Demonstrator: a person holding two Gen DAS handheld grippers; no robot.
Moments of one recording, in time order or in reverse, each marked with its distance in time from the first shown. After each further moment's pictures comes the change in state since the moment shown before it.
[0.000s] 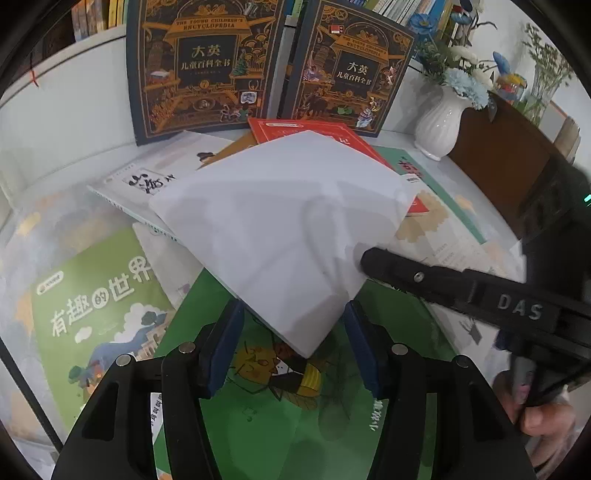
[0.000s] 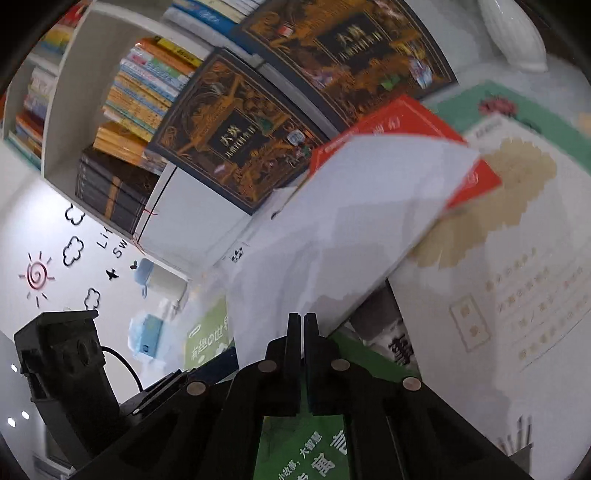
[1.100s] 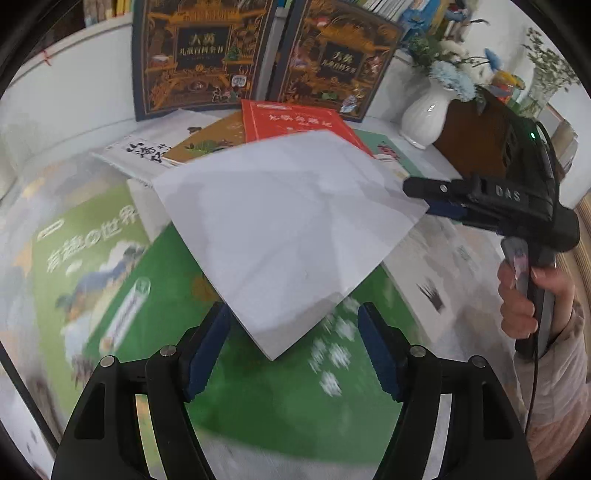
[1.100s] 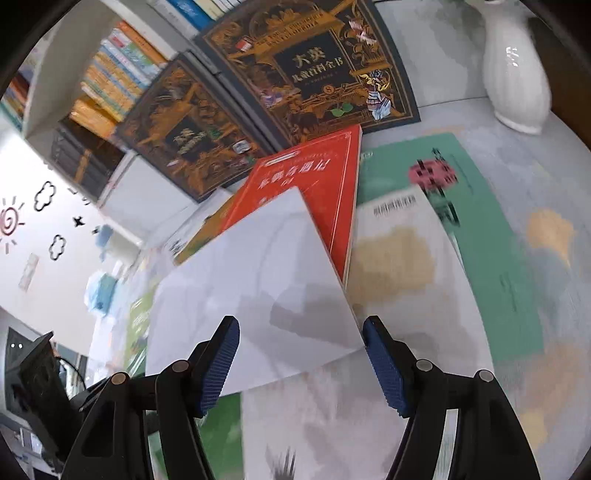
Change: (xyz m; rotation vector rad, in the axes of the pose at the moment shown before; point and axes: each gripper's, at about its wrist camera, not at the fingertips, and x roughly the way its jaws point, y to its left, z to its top) left arm -0.031 -0.031 -0.034 -0.039 0.032 0.000; right arm -0.056 -0.051 0.062 -0.214 0.144 -0.159
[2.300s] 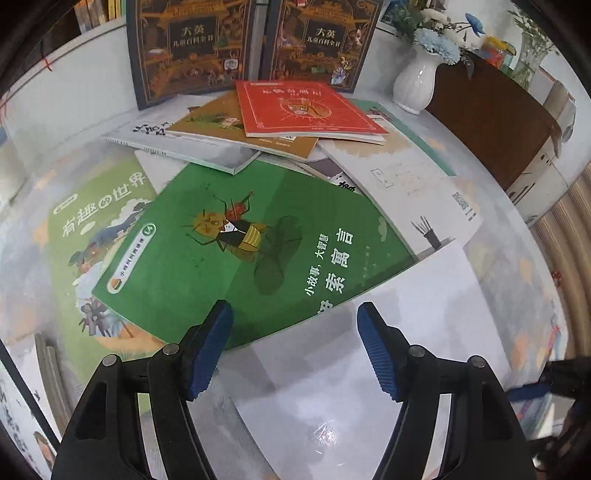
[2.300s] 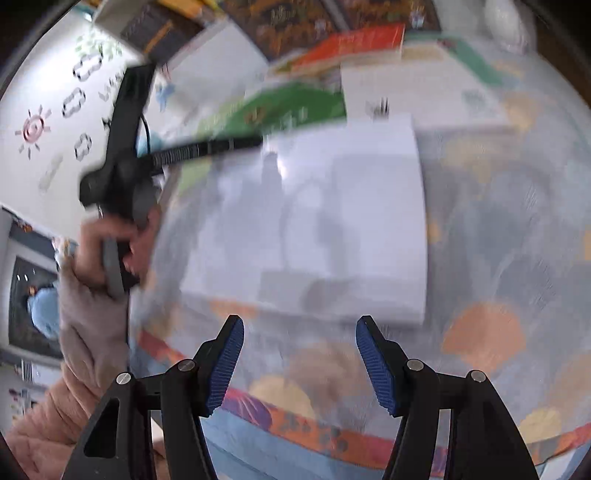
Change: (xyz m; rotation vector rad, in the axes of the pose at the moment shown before) left arm -0.001 -0.014 -0.036 0.086 0.053 0.063; right arm -0.090 0.073 -0.224 -0.128 0.316 0.007
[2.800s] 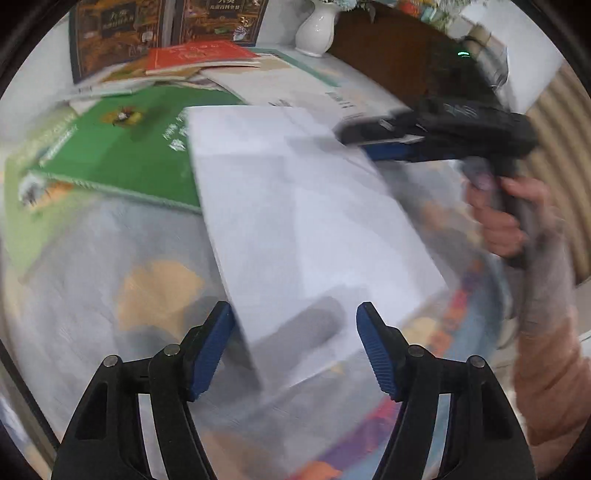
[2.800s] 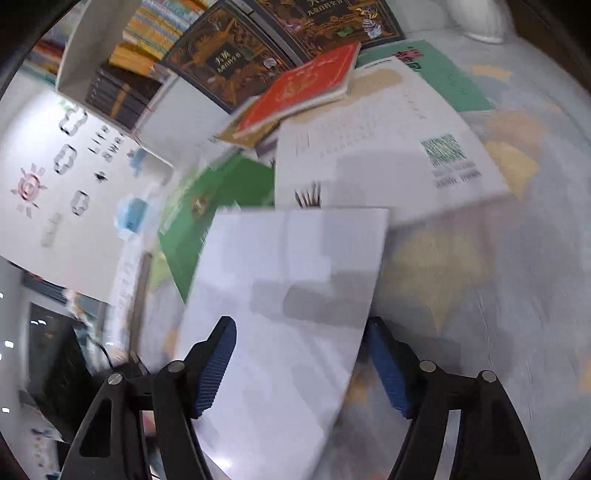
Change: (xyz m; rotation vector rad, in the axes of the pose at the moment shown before) left arm -0.043 -0.062 -0.109 0.097 0.119 -0.257; right arm 0.006 -0.087 0.084 0.145 -0.139 0.111
